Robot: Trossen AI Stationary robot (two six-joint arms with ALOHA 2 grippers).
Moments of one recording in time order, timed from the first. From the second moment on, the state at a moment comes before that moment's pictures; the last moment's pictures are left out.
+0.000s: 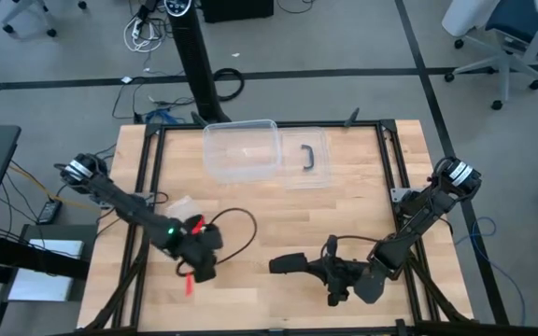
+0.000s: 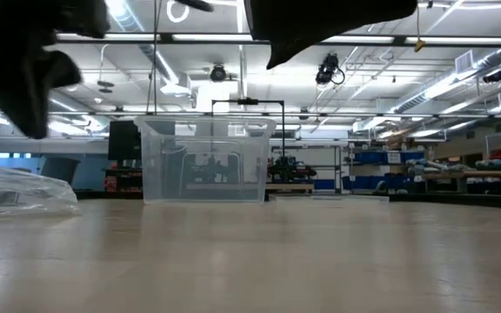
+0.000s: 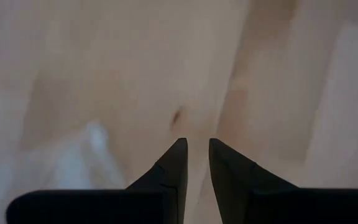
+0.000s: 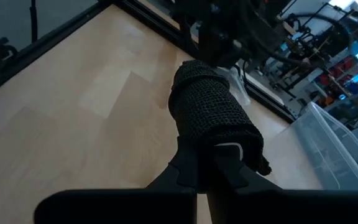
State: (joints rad) left arm -0.59 1.45 0.96 -0.80 -0.27 -0.85; right arm 0.82 1.62 0.84 0.30 0.91 -0.20
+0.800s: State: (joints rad) left arm -0.66 1.45 0.78 -0.87 -0.23 -1.18; right arm 0.81 1.62 0.84 0.29 0.89 -0.20
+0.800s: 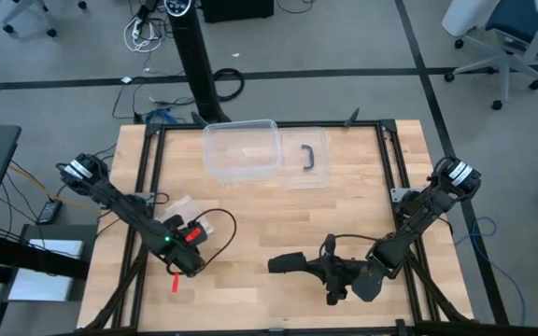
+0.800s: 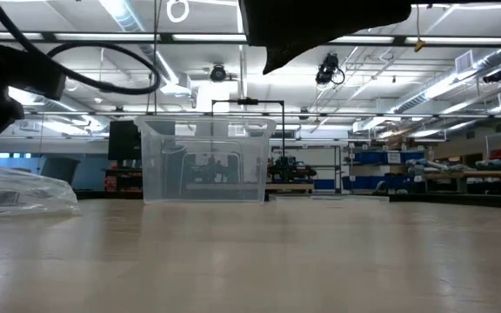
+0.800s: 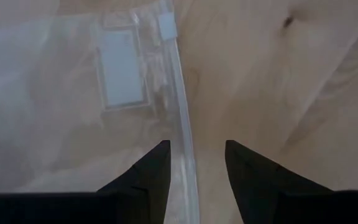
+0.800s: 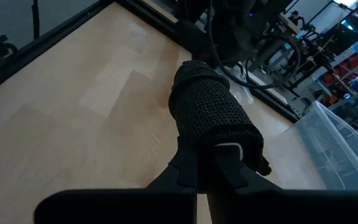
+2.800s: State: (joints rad) left arm -0.61 1.58 0.74 -0.41 -0.30 -0.99; right arm 0.81 1.62 0.84 0.28 0.89 -0.19
